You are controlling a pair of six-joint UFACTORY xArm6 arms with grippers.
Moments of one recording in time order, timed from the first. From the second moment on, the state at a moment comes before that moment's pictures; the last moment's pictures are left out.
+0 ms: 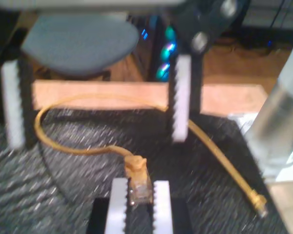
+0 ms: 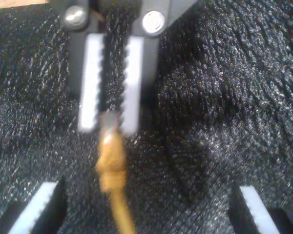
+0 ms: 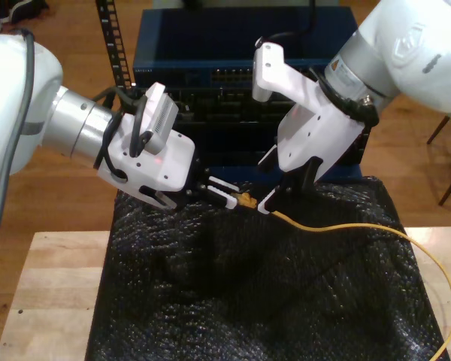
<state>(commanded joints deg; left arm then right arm) 4.3 -9.4 -53.2 -62.4 95.8 -248.1 17.7 -13.8 -63.1 34.3 72.5 -75.1</state>
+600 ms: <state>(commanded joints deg) 15.5 -3.5 -52.7 -67.9 106.7 -251.3 17.6 -26.9 -58.5 34.9 72.1 -89.1</state>
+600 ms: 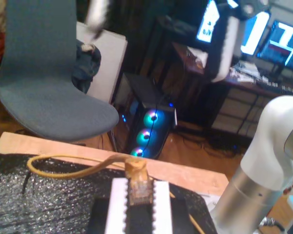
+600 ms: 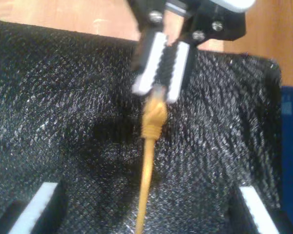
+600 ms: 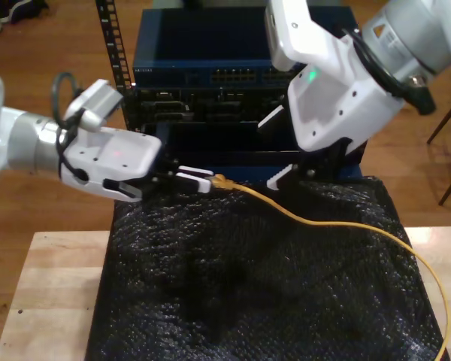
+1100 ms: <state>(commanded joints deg) 16.2 -1.9 -52.5 -72.0 114.0 -260.4 19.6 -43.4 -48.3 35.1 62.7 -97.2</state>
